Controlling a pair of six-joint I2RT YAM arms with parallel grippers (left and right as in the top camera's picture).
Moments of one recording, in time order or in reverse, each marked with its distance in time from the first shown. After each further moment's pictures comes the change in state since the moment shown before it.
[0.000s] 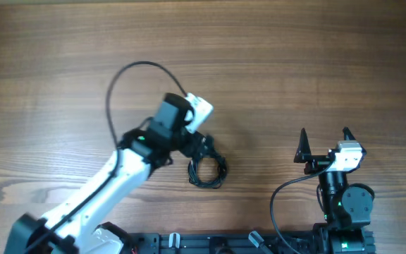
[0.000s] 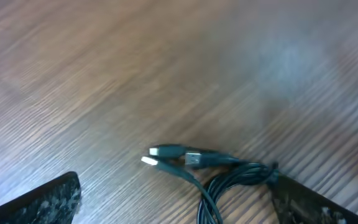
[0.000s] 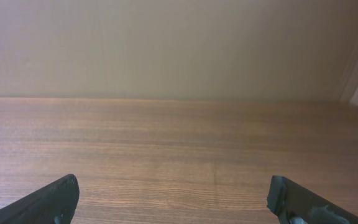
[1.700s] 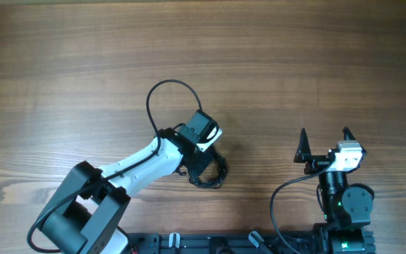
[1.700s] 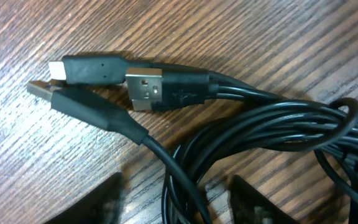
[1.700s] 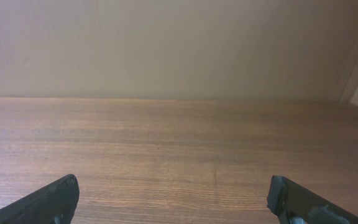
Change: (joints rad) left arm -0.113 0.290 0.008 -0.093 -0.074 -0.104; right arm 0.000 0.000 0.000 0.000 0.000 0.000
